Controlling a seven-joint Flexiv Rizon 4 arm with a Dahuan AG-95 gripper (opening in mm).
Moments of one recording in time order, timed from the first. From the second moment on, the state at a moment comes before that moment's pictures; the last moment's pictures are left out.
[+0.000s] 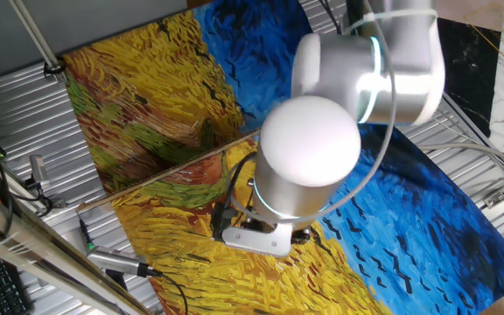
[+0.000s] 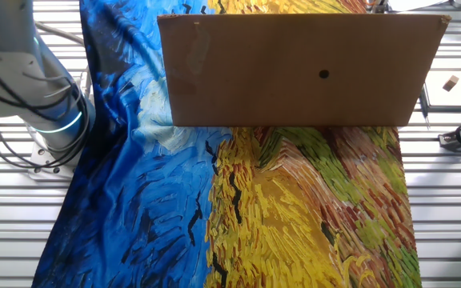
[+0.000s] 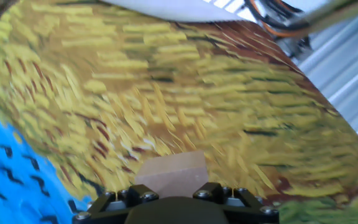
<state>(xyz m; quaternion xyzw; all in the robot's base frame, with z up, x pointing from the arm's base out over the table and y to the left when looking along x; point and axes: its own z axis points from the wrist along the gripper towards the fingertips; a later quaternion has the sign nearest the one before) 0.480 0.374 0.238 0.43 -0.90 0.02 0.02</state>
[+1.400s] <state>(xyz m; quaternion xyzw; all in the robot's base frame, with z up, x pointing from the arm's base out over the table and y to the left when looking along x) 0.490 0.359 0.173 0.49 -0.87 0.00 0.02</state>
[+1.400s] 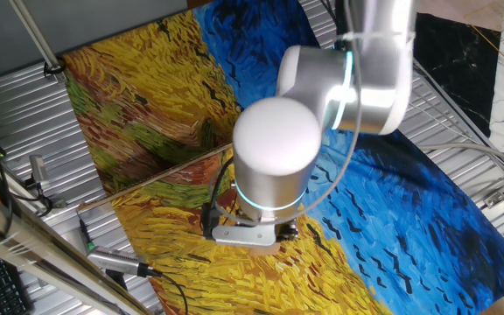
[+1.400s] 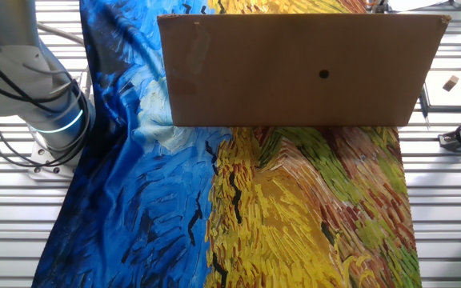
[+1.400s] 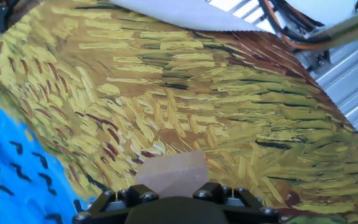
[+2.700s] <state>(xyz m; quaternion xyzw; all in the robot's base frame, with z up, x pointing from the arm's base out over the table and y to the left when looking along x) 0.485 0.356 0.139 0.47 -0.88 0.01 0.02</state>
